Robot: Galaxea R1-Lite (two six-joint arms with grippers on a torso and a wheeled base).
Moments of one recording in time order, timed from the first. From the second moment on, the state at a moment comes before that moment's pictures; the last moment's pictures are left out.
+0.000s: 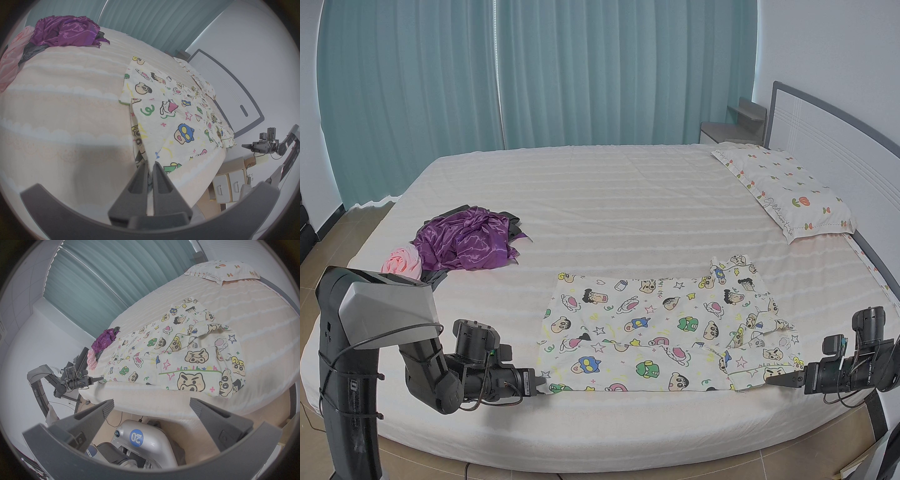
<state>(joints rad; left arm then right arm) -0.29 2.36 -0.59 -0.98 -0.36 -0.35 -0.16 1.82 -0.22 -0.70 0.63 0.07</state>
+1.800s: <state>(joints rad) -0.33 2.29 -0.53 -1.05 -0.21 -0.44 -0.14 1.83 -0.20 -0.70 0.63 0.07</state>
